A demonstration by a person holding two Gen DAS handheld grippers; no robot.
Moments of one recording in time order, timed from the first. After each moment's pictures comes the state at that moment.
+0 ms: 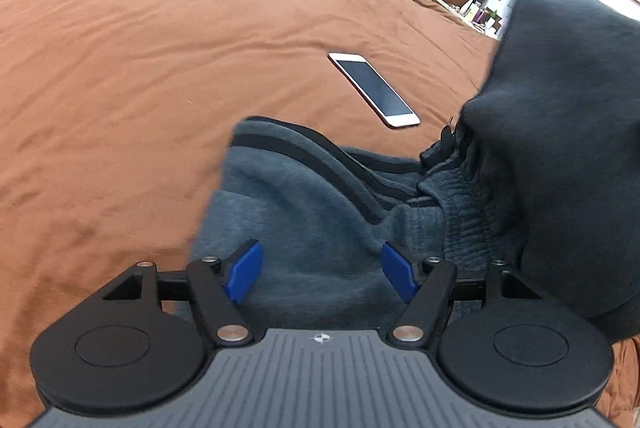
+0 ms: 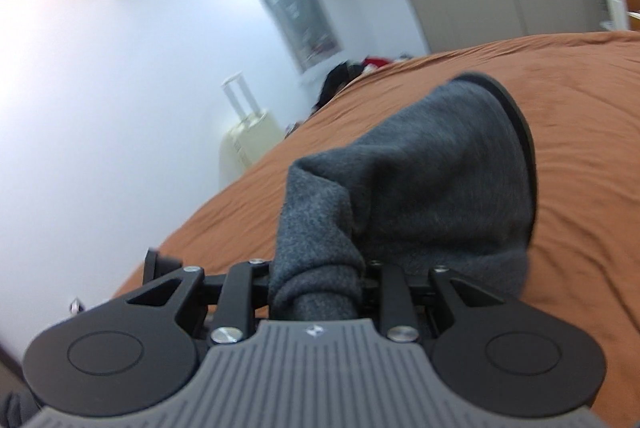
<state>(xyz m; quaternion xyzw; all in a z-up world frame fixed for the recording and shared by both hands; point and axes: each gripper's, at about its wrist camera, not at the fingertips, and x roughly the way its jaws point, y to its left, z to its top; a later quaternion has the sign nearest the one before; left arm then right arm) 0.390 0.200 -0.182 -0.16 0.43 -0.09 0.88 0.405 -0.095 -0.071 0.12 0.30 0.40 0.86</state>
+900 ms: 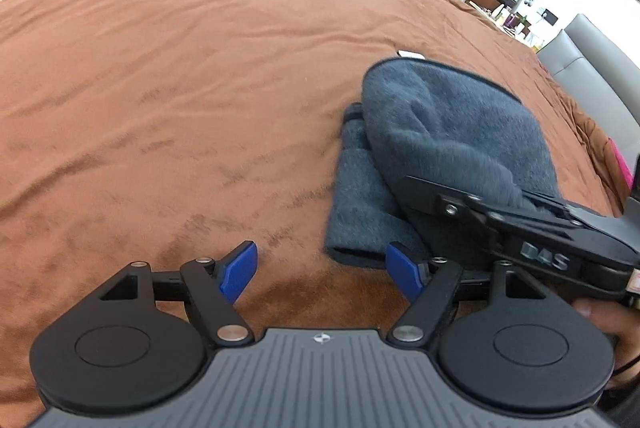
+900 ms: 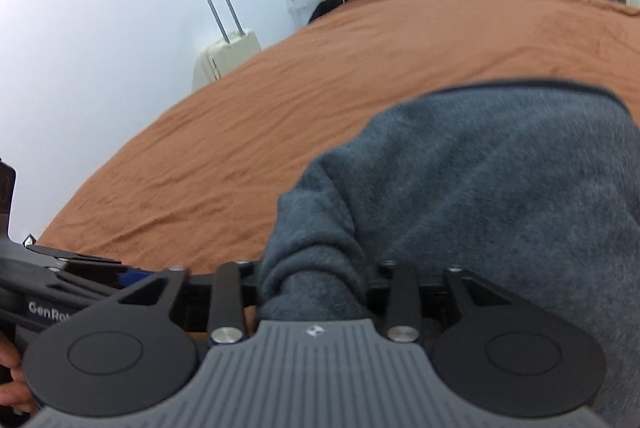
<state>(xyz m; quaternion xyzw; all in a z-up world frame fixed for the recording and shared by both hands) 0.333 0.275 -0.174 -0.17 0.45 -0.05 0.88 0.406 0.053 -0.181 0.04 0.36 0.37 0.86</state>
